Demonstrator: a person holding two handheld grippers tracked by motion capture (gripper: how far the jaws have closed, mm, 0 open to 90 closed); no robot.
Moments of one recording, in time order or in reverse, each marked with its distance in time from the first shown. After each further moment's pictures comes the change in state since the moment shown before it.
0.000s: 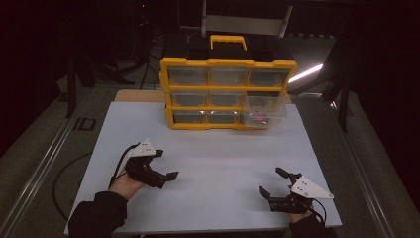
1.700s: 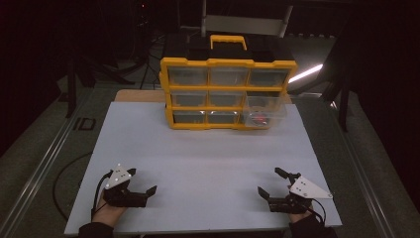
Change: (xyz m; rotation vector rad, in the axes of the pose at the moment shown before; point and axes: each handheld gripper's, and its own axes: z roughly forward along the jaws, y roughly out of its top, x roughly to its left) left arm -0.008 -0.084 -0.026 -0.070 0.278 -0.110; right arm 0.002 0.001 0.001 0.003 0.008 -0.010
